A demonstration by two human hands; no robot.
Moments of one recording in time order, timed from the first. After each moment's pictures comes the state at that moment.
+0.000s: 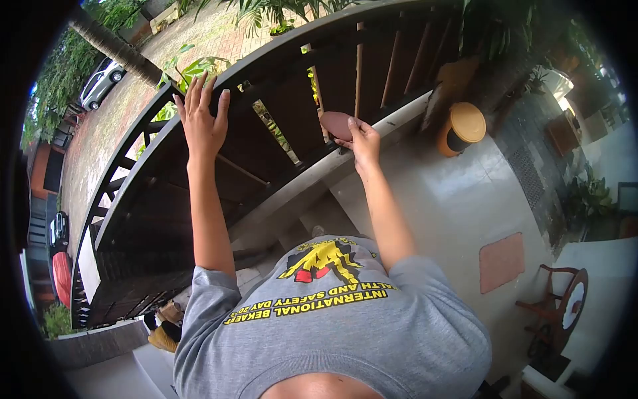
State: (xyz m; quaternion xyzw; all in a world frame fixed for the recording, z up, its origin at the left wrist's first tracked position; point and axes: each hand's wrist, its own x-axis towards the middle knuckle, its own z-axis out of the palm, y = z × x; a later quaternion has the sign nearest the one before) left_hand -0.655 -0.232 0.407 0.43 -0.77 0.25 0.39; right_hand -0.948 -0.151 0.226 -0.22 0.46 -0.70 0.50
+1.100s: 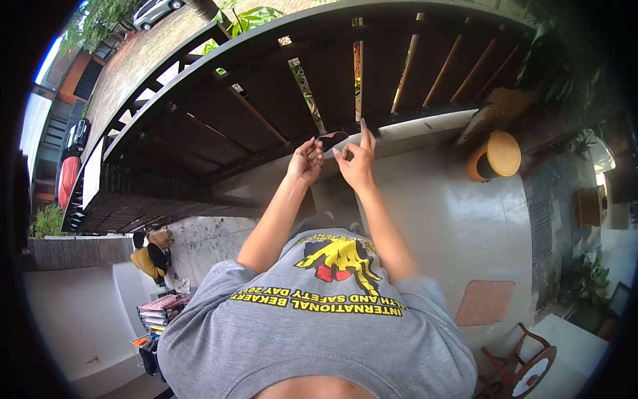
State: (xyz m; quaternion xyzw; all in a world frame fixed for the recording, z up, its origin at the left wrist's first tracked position) left_hand -0.742 -0.110 0.166 0.43 0.02 -0.73 0.53; right_hand -0.916 -0.091 0.174 -0.66 0.52 -0.50 0.20
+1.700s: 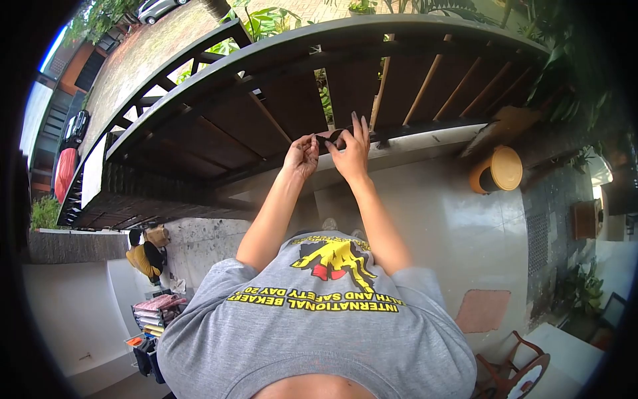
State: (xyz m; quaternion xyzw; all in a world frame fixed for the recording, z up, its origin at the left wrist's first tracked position) left_hand -0.680 -0.165 0.181 0.37 0.08 -0.74 0.56; right_hand -0.848 -0.150 0.185 -0.69 0.52 -0.48 0.16
